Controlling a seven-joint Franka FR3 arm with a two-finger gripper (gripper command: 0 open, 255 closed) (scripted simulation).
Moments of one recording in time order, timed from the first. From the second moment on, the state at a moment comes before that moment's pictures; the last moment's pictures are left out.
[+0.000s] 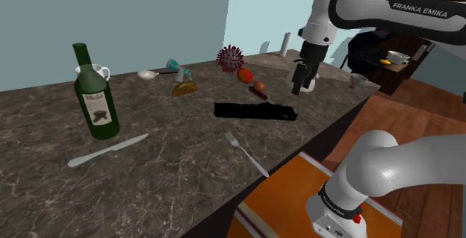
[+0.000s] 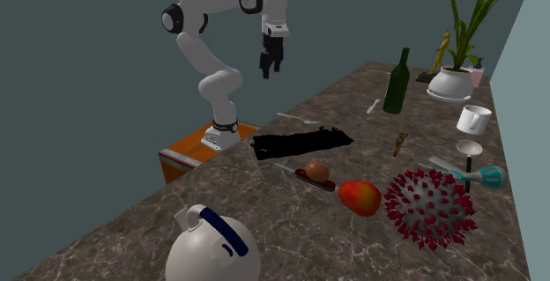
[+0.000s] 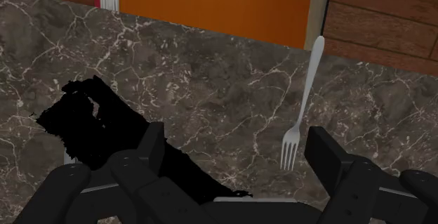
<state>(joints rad) 0.01 -0.80 -0.06 -2.38 0.00 1.49 -0.07</state>
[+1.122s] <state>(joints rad) -0.02 -0.38 -0.26 -2.34 -0.10 1.90 -0.31</state>
